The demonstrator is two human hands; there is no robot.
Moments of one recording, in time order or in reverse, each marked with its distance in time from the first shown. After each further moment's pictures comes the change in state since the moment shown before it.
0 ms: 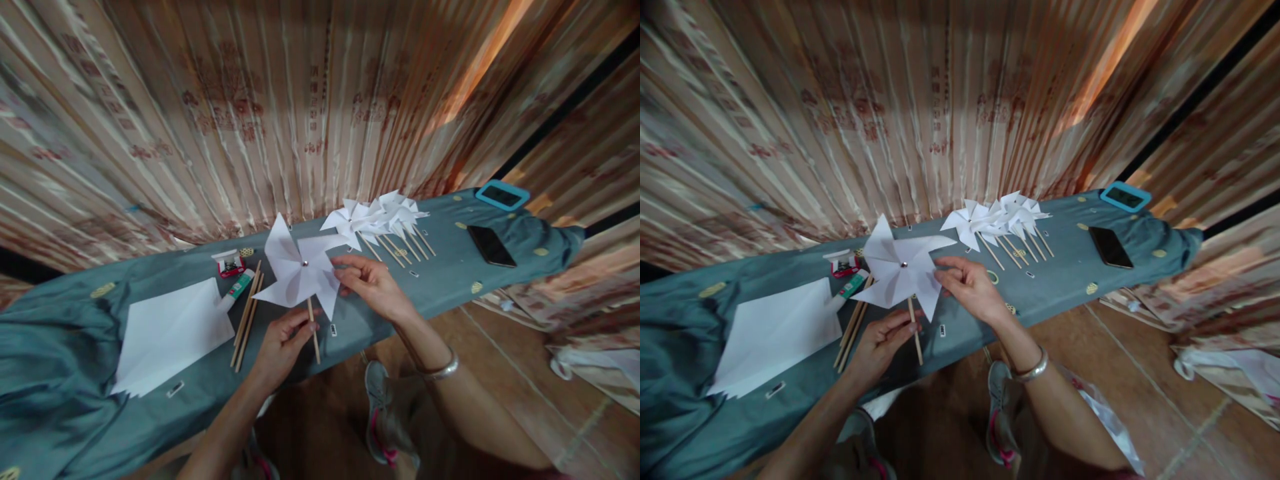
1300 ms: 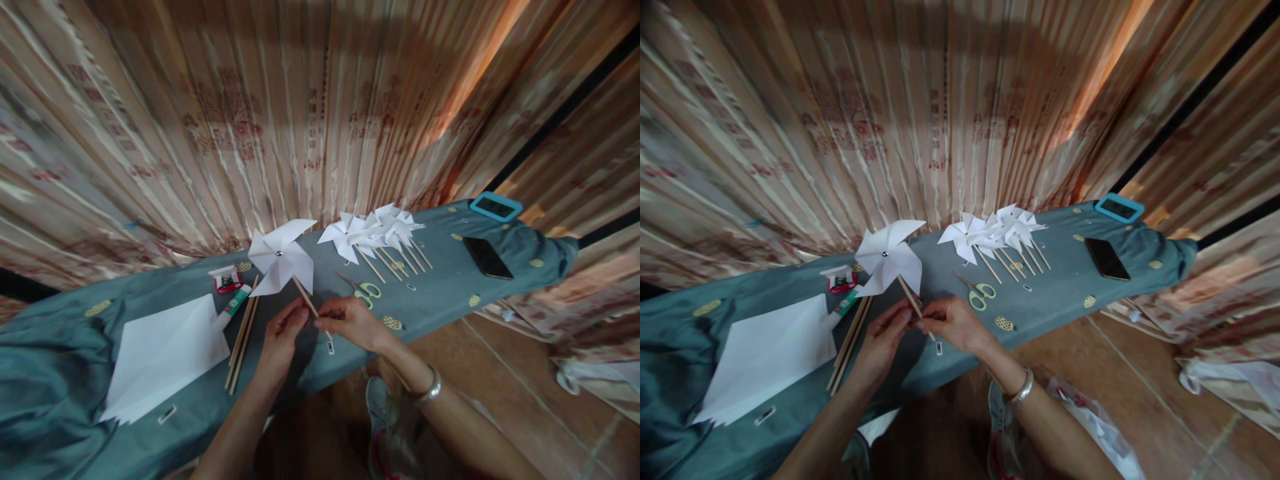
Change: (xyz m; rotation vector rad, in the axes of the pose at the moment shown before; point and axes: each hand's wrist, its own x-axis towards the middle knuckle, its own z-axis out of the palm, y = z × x) left_hand 0.031 0.000 0.013 -0.445 0.268 -0.129; right_hand -0.003 0.023 0.016 -0.132 -0.237 0.098
